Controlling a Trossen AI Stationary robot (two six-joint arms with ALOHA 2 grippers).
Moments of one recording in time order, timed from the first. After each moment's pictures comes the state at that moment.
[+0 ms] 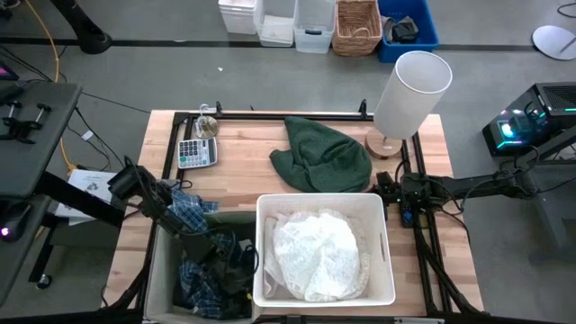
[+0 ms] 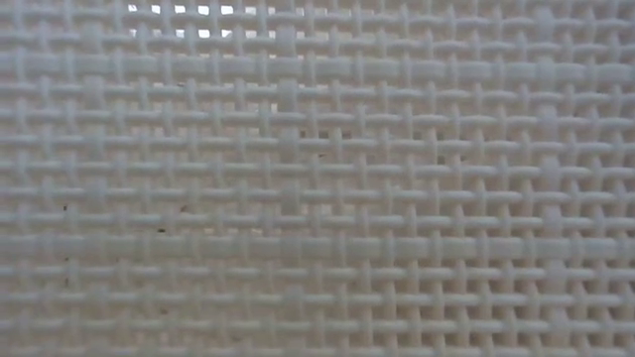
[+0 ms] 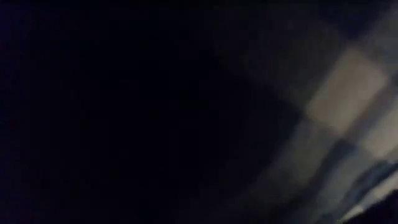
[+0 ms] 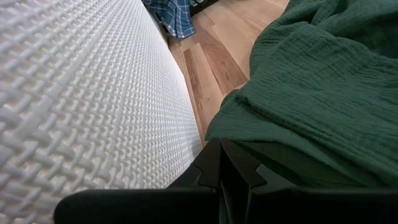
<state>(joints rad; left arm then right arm) -0.73 1.87 0.94 -0.01 0.30 -1.18 0.03 0.37 0.01 0.01 0.01 0.52</state>
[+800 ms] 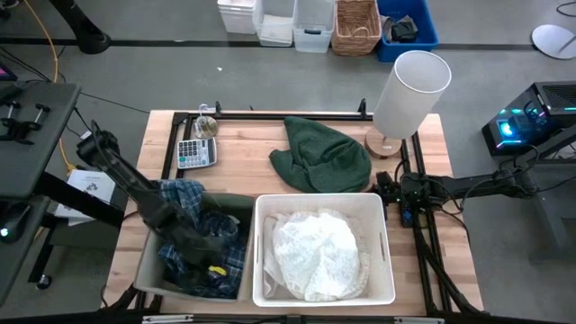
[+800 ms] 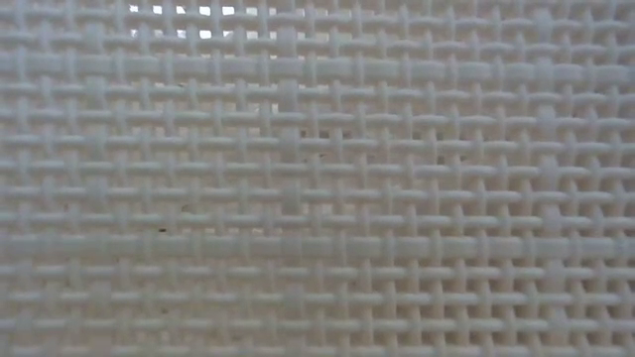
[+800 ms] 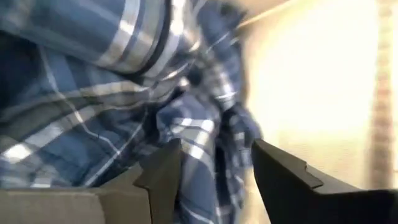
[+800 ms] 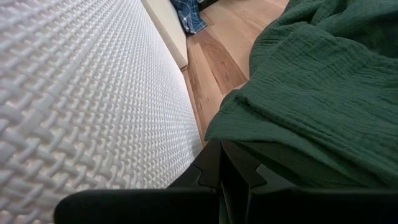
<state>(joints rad) -0.73 1.25 0.92 -0.59 0.20 -0.85 0.03 0.37 0.01 0.01 0.01 0.52</state>
